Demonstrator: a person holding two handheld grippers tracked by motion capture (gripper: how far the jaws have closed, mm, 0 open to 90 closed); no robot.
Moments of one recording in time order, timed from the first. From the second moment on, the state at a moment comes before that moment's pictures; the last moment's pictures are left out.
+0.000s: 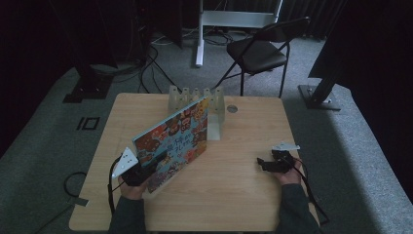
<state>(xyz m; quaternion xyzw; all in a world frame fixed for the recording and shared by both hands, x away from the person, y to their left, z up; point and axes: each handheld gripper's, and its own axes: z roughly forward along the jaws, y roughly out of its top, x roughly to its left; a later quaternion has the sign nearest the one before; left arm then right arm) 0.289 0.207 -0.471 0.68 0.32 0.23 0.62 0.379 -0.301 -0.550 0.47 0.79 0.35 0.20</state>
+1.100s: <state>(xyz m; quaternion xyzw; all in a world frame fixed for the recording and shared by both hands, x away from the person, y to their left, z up) 0.287 0.216 -0.467 0.66 0.34 0.25 0.62 0.379 -0.301 -0.550 0.47 0.79 0.35 0.20</state>
